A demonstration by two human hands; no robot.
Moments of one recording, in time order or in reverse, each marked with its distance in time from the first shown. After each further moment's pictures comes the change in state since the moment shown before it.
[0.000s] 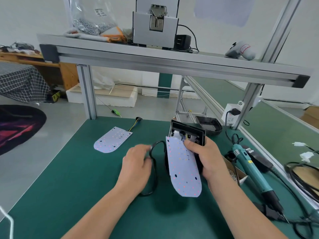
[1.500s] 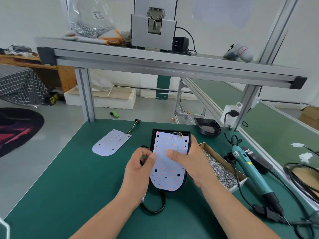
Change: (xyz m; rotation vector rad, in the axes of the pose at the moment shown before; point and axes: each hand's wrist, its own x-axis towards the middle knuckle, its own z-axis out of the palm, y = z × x) left_hand -0.012 0.014 0.008 -0.588 0.021 -0.179; right_hand -0.011 0.013 0.026 -0.257 -0.143 -0.131
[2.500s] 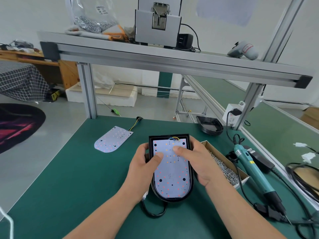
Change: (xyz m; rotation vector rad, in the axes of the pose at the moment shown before) left_hand 0.000 0.005 0.002 -0.185 -0.106 -0.096; right_hand -0.002 -0.006 -0.004 0.078 -0.041 0.122
